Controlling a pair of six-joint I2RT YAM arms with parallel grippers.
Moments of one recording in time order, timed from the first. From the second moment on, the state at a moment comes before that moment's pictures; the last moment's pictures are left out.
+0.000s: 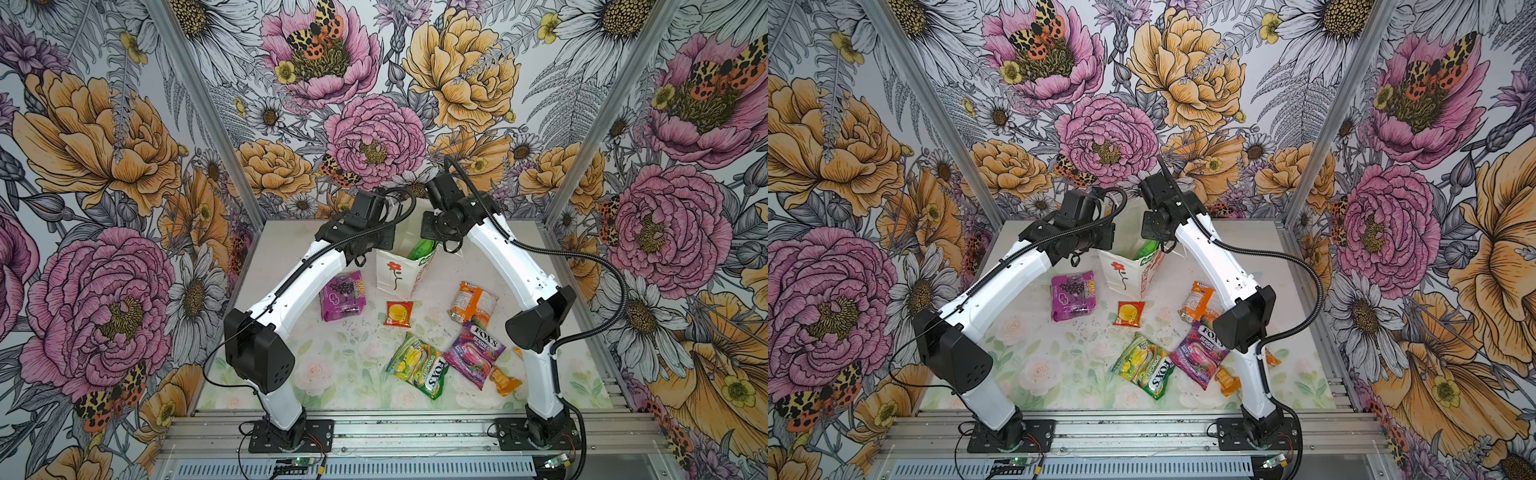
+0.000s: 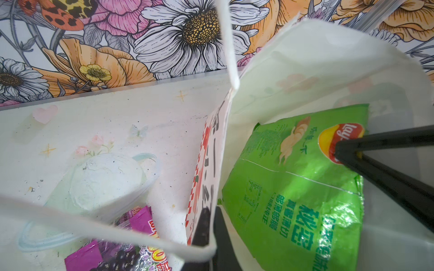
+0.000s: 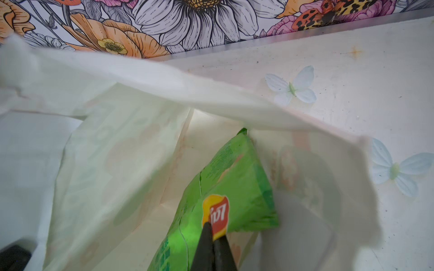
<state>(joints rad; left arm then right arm) -0.53 1.71 1.76 -0.72 -0.11 -0.24 0.54 2.13 2.45 -1.30 0.16 0.58</state>
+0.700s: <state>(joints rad) -0.54 1.71 1.76 -0.73 -0.22 -0.24 0.55 2.19 2.52 -1.29 0.05 0.58</state>
